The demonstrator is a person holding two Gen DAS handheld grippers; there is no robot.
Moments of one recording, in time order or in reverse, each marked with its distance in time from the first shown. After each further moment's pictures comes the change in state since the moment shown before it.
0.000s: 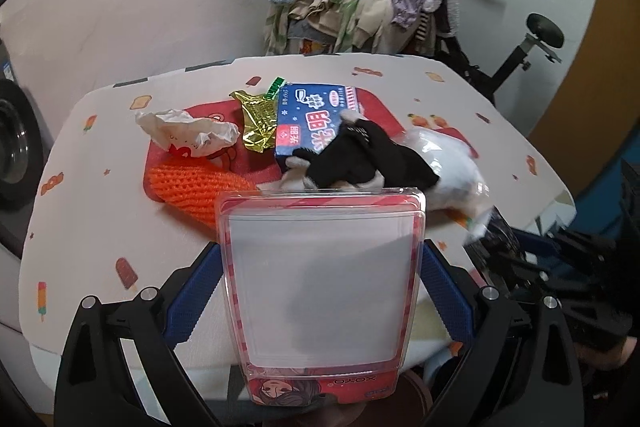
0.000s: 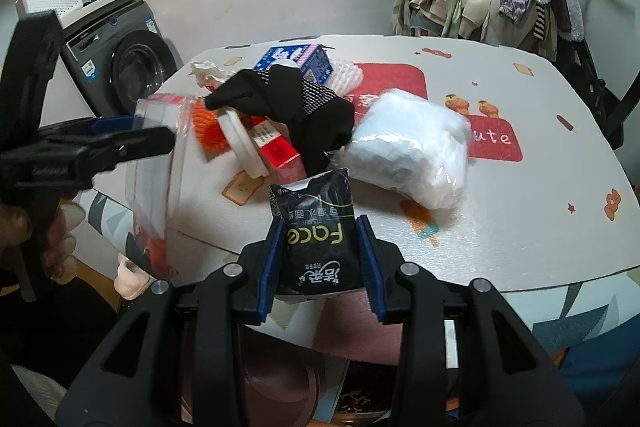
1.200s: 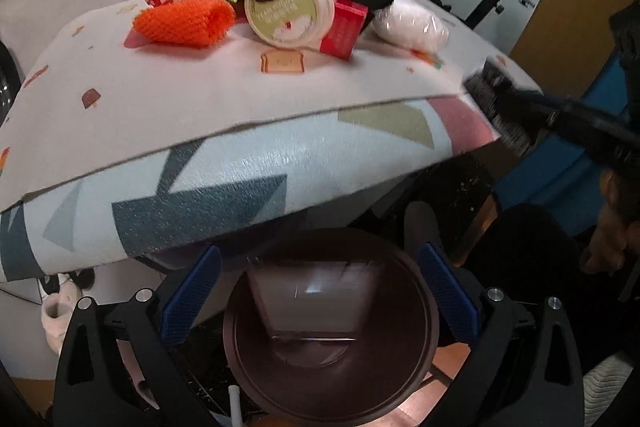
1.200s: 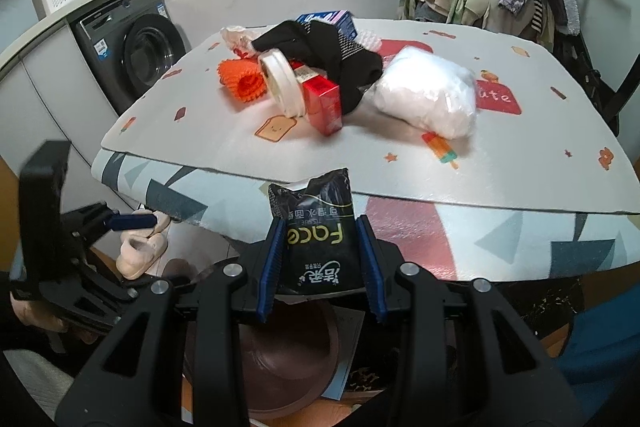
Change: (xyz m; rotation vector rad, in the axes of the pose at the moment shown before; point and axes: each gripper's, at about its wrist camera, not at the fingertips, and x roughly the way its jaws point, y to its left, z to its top) left arm -0.006 -0.008 -0.159 0.017 0.114 -0.084; right arm -0.024 0.039 -0.067 -0.015 0.021 -0.009
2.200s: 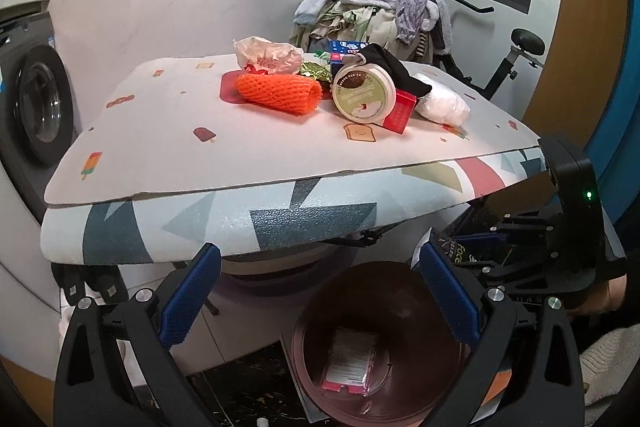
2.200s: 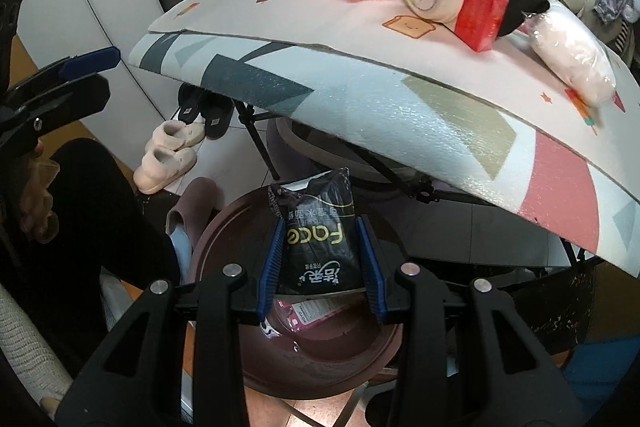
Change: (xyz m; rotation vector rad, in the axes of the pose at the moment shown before) left arm -0.085 0.048 -0.046 -0.040 -0.272 0.103; right arm 0.069 0.085 -0.054 -0.236 0.202 0.120
